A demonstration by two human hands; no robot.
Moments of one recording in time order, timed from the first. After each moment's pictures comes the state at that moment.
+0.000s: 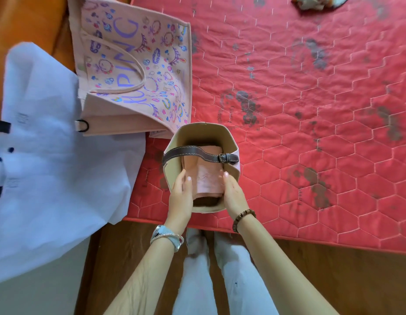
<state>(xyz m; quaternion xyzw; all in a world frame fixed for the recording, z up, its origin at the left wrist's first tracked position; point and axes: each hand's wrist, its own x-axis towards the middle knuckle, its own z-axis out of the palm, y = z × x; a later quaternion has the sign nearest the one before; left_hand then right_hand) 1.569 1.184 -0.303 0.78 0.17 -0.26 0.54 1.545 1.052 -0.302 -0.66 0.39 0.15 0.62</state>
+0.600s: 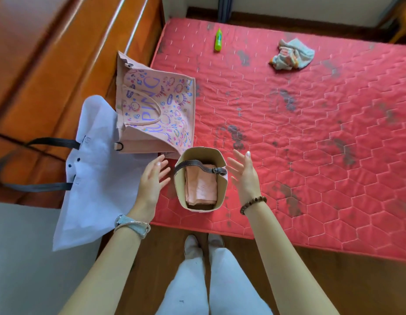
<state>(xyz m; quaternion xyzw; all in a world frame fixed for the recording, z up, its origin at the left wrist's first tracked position) 1.578 1.243 -0.110 0.68 0.18 -0.17 0.69 1.541 1.030 -0.099 -0.59 0.36 0.01 0.73</state>
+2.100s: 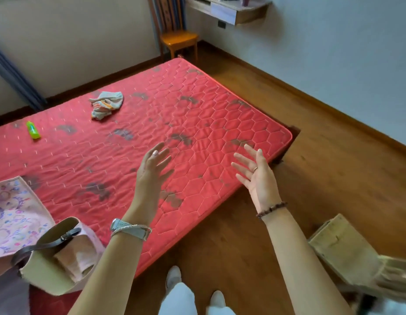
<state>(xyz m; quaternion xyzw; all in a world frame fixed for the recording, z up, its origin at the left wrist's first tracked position) 1.319 0.873 0.027 0.60 -0.21 -0.38 0.67 1.114 0.764 0.029 -0.47 0.45 -0.36 0.67</state>
